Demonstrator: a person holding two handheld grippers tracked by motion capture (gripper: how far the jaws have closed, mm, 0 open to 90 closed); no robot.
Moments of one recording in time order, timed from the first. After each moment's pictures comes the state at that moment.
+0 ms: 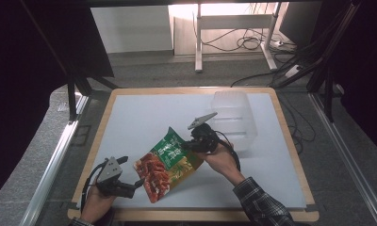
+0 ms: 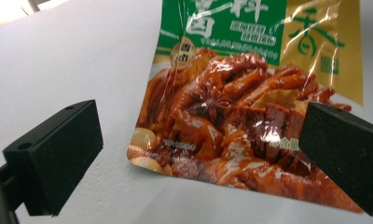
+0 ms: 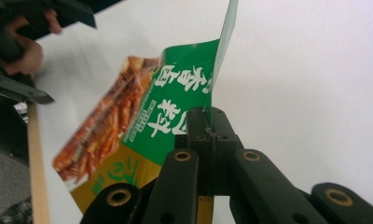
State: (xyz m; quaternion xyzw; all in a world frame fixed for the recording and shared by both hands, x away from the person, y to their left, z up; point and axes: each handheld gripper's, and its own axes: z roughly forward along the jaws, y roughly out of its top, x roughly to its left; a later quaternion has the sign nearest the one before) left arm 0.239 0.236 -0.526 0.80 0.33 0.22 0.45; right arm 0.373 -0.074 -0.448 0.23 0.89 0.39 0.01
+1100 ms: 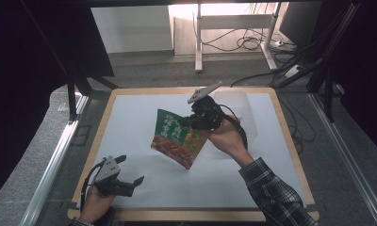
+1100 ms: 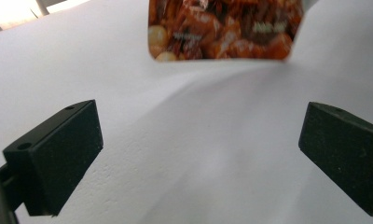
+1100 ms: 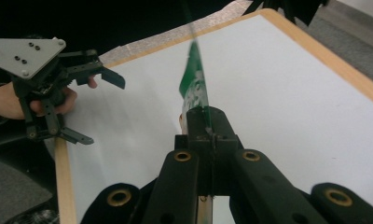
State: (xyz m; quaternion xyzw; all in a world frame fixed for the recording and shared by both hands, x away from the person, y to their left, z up) left arm 0.239 0.240 -0.524 0.79 0.34 0.23 0.46; right arm 0.375 -0.073 -0.341 0.19 0.89 0.41 0.06
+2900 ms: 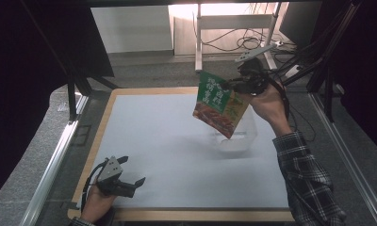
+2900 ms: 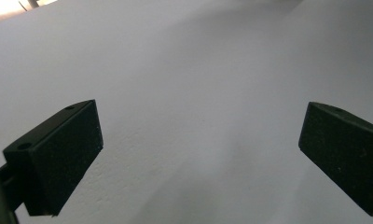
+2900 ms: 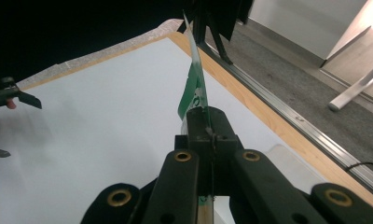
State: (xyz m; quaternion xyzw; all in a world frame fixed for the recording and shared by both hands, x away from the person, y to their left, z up) left arm 0.241 0.237 -0.527 0.80 0.33 0.22 0.45; right arm 0.431 -0.173 -0.272 0.24 0.86 0.42 0.15
